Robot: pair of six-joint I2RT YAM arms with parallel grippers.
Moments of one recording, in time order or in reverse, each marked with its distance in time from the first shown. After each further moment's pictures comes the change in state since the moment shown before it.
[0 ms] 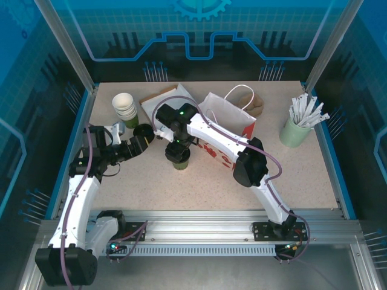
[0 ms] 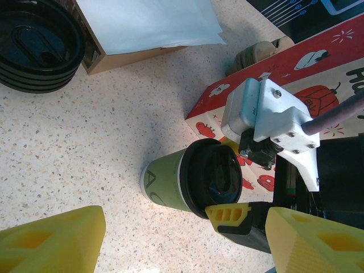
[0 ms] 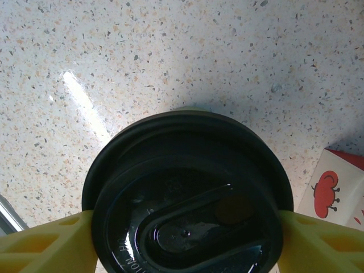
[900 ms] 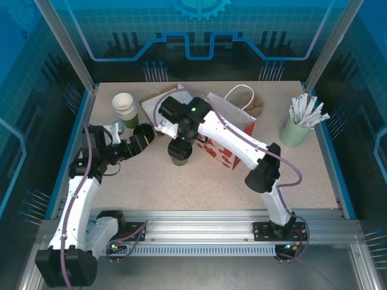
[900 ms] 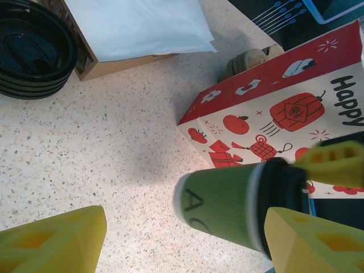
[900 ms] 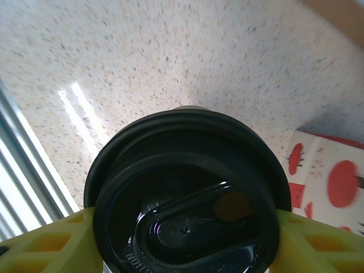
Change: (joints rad) left arm -0.002 -0.013 -0.003 0.035 0.011 -0.043; right arm 0.039 -0.197 0.044 -0.088 0.011 -0.023
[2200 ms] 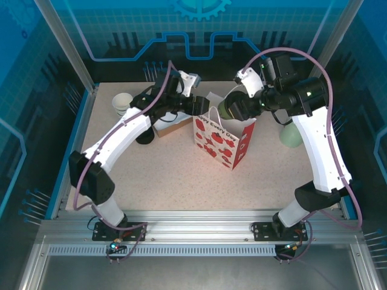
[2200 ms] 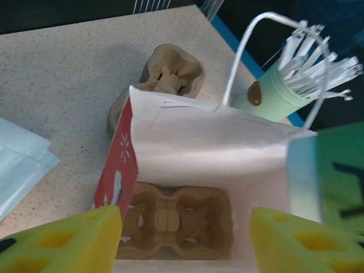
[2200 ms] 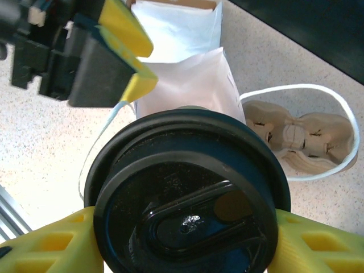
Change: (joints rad) left arm -0.579 0.856 0.925 0.012 -0.269 0.243; right arm -0.498 -0.512 -0.131 0.021 -0.114 -0.003
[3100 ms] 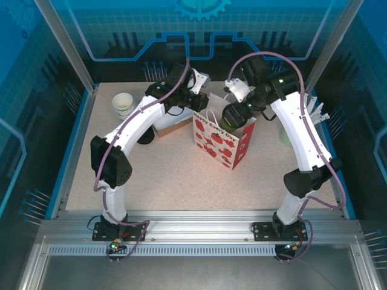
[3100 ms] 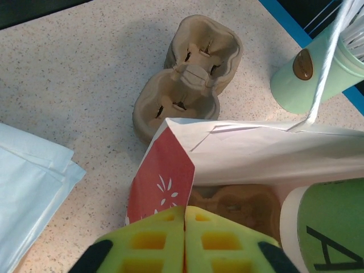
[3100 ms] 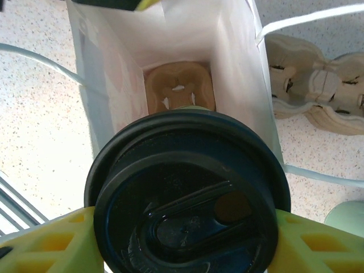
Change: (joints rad) left arm -0.002 0.225 0.248 -0.160 -0.043 0.148; right arm 0.000 0.173 0.008 -0.112 0.048 -0.040
